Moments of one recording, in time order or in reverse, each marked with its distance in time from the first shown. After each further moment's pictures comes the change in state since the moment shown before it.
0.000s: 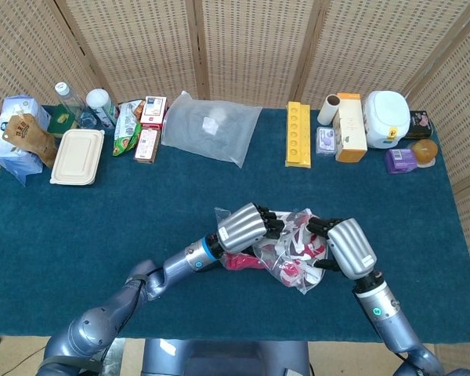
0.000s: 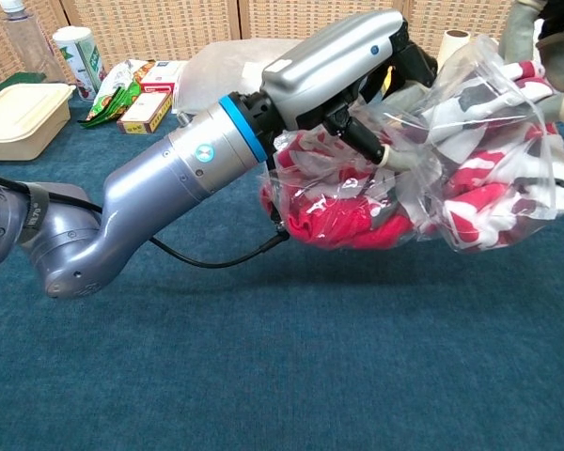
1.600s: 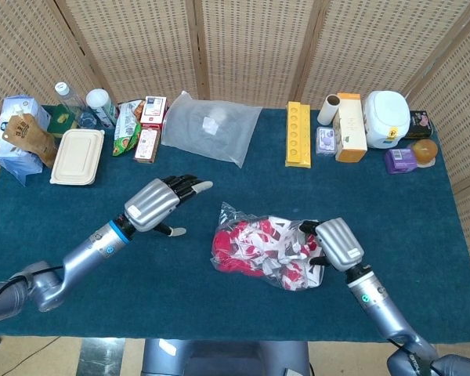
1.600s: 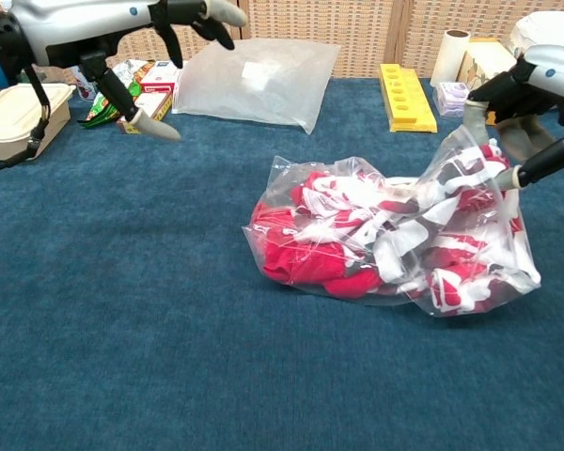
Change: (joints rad) left arm 0.242 0.863 0.089 -1.024 -0.115 -0.323 0.465; right arm 0.077 -0.060 -0.031 0.139 0.101 -0.173 0.004
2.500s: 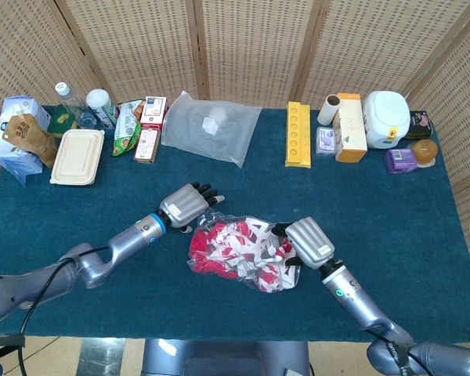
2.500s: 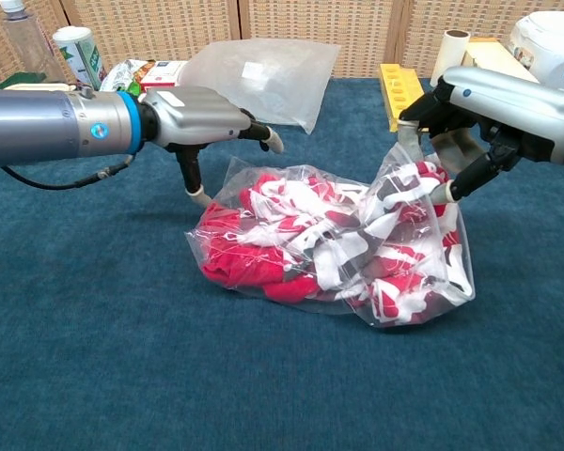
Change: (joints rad) left arm -0.156 -0.279 -0.077 0.315 -0.101 -0.454 0.307; right arm 0.091 -0.074 0.009 0.016 0.020 -0.081 -0.049
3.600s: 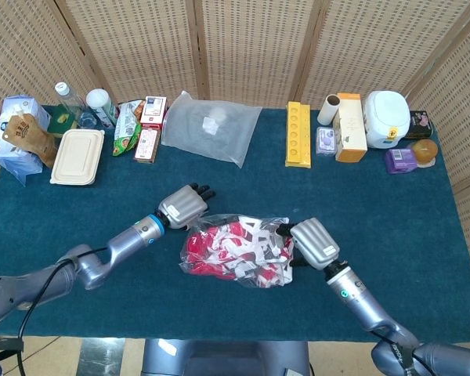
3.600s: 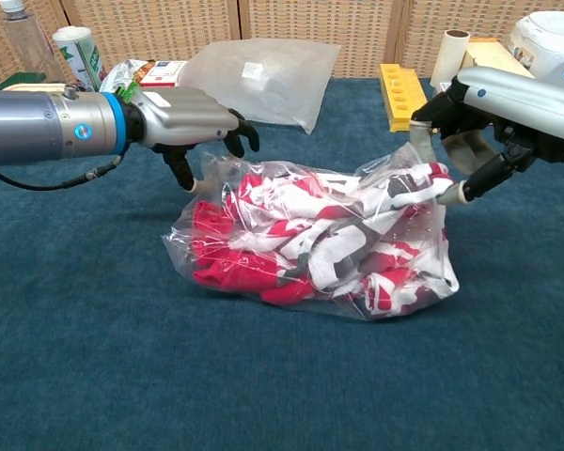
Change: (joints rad) left arm 0.032 0.043 0.016 -0.034 0.017 0.022 -0.015; right arm -0.005 0.020 -0.020 0.002 0.001 0.018 0.033
